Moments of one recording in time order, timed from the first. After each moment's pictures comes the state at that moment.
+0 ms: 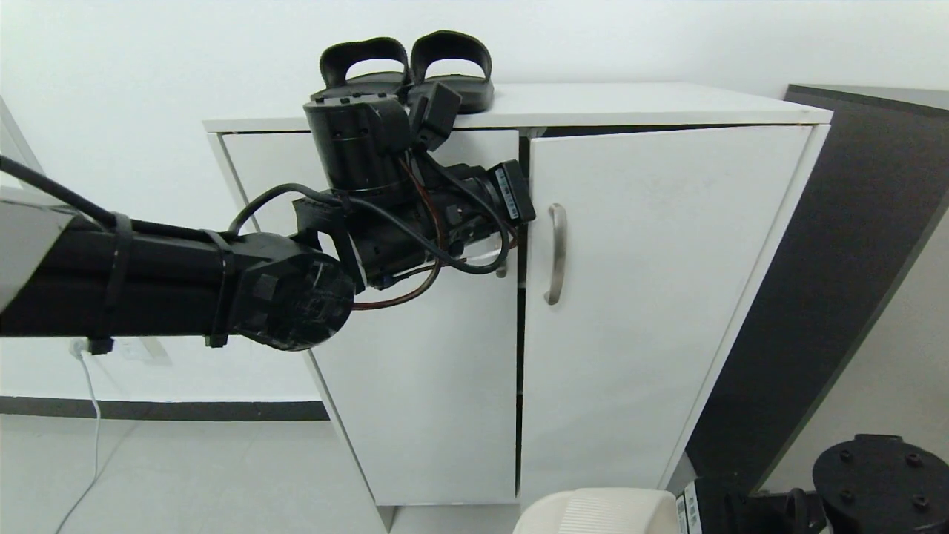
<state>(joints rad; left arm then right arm) -0.62 1.90 -1.35 -0.65 -0.29 -0.44 0.94 1.48 -0.32 -0.64 0.31 -0.12</state>
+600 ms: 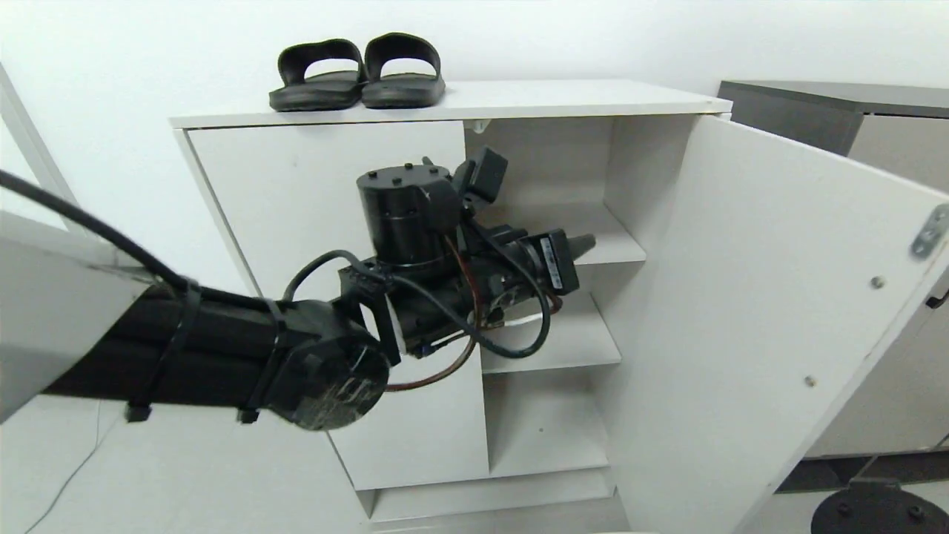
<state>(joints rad) -0.77 1.88 -1.14 -0.82 -0.23 -0.41 1.03 1.49 -0.30 -0.64 0.30 -0.12</state>
